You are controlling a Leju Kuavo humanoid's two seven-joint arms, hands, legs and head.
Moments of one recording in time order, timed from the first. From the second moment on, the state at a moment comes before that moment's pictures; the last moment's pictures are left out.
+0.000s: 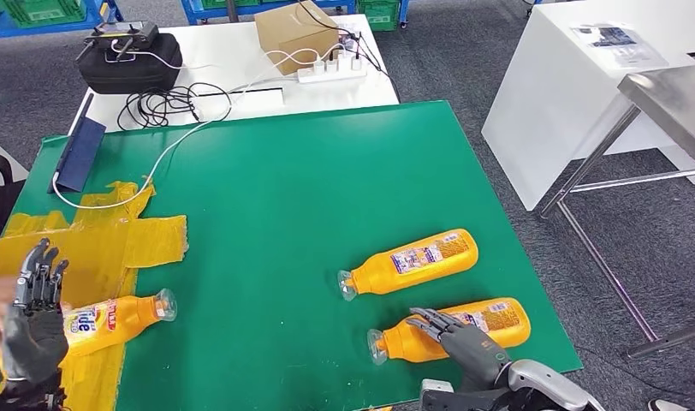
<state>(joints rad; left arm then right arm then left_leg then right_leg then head) 0.12 0.02 0.36 -1.59 -0.10 -0.31 -0.65 0.15 -0.68 0.52 -1.66 0.60 0.15 -0.04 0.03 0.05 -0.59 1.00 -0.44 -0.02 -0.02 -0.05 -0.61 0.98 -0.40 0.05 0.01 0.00</state>
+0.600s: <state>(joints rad) 0.15 -0.05 0.42 -1.67 -0.06 -0.42 -0.63 0.16 -0.63 0.47 -1.66 0.87 0.05 0.05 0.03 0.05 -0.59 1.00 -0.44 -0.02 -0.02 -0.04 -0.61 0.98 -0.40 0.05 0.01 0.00</state>
